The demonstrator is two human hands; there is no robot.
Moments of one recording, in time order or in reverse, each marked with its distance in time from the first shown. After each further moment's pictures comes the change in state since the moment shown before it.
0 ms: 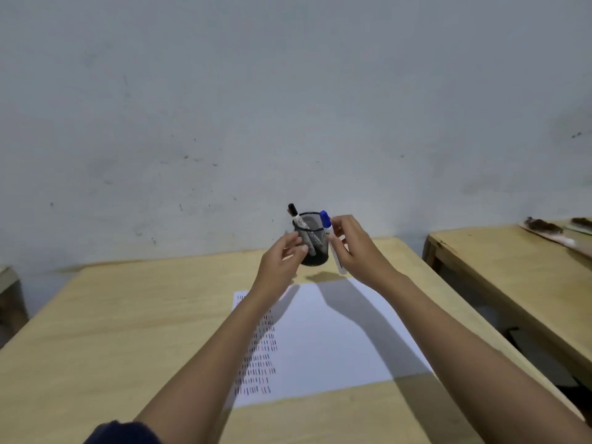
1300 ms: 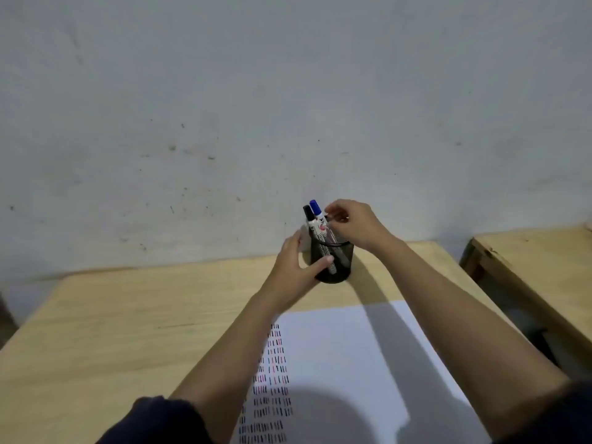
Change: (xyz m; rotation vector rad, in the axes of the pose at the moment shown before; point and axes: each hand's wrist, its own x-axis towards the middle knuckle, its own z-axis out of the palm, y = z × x) left_hand 0.087 -0.062 -0.006 0.125 -0.112 -0.059; right_hand 0.125 0.058 0.041 0.076 -0.175 0.376
